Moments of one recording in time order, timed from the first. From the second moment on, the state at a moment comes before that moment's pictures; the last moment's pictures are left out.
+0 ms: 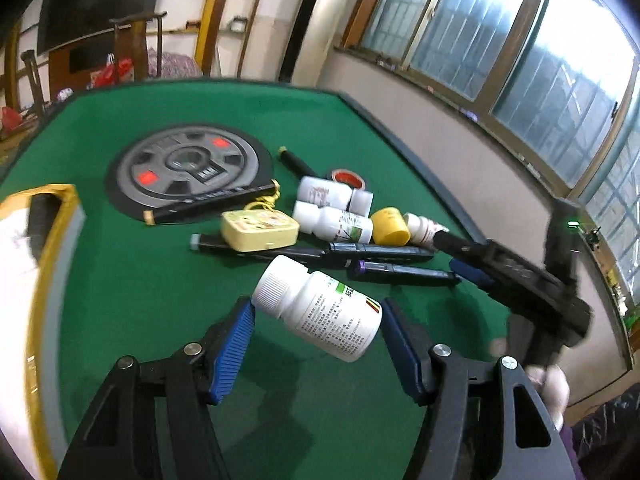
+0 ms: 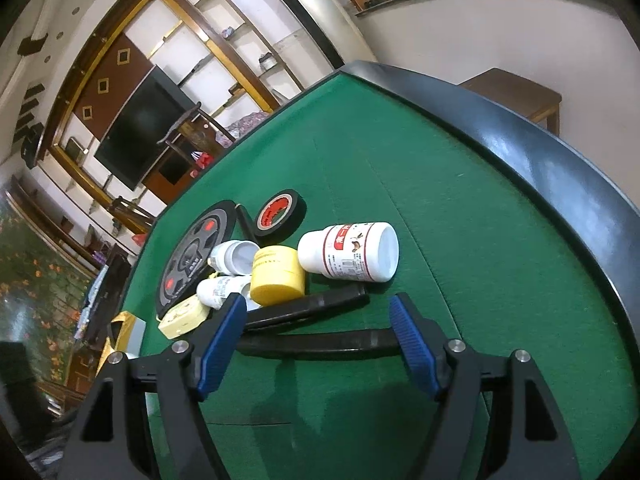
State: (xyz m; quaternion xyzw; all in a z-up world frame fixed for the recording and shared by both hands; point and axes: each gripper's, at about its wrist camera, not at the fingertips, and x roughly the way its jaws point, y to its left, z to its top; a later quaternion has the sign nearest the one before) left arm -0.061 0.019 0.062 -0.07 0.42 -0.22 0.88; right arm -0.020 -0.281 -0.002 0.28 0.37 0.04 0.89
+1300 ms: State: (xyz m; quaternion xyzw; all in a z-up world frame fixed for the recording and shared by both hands) left arm -0.124 0.127 0.081 -0.12 0.35 -0.22 0.90; right arm -0.053 -0.129 -0.004 0.06 0.47 0.11 0.88
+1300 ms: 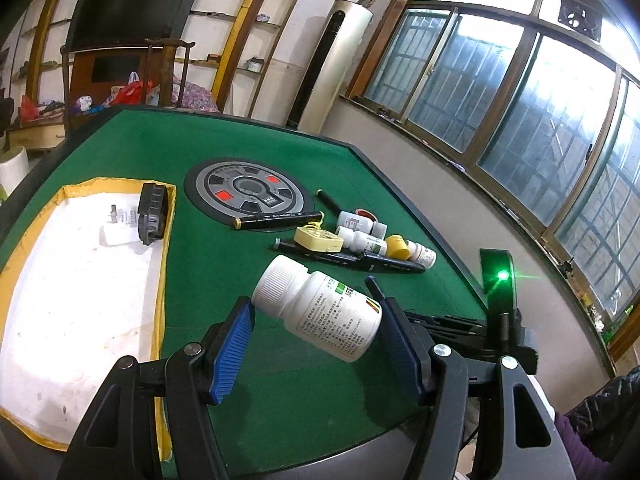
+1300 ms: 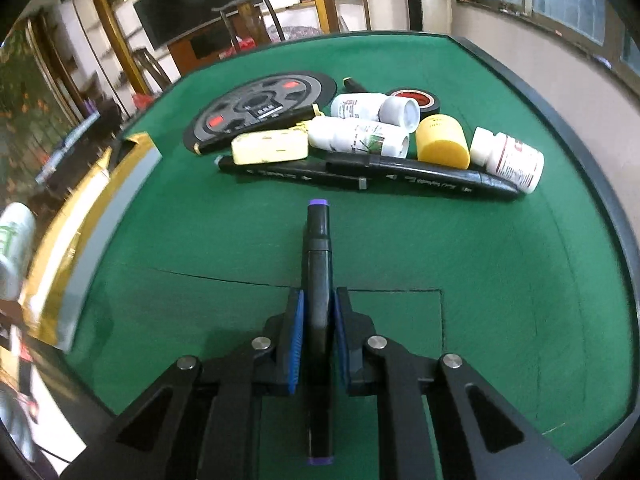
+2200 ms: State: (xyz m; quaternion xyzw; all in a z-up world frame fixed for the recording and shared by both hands) left arm -0.121 0.118 0.073 -0.12 0.37 -0.22 0.90; right arm -0.066 -0.133 0.004 0.13 0.45 0.16 0.87
